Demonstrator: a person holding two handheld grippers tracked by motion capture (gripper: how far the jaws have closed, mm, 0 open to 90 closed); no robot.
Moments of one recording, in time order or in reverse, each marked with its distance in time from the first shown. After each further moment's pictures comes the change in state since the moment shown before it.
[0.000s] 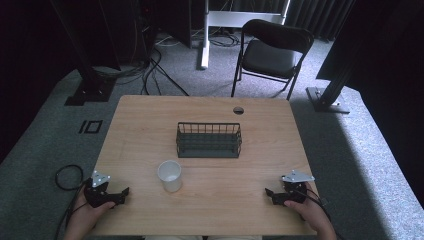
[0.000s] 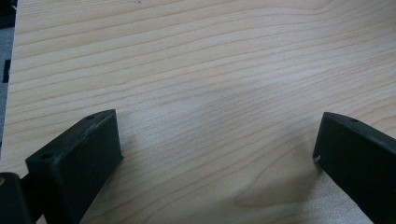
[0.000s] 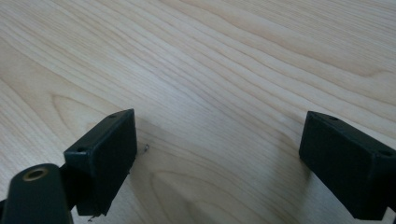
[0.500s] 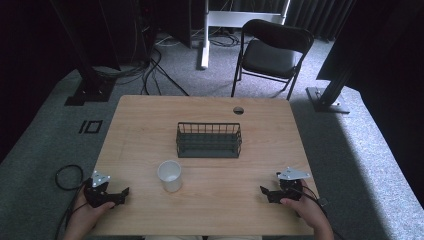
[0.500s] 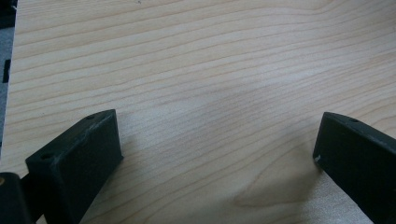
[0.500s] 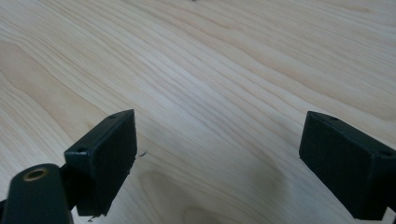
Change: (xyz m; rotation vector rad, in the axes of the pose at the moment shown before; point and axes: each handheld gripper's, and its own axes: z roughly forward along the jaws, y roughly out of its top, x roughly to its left) left arm 0.000 0.000 0.000 0.000 0.000 0.001; right arm 0.012 0.019 0.000 -0.033 0.039 -0.033
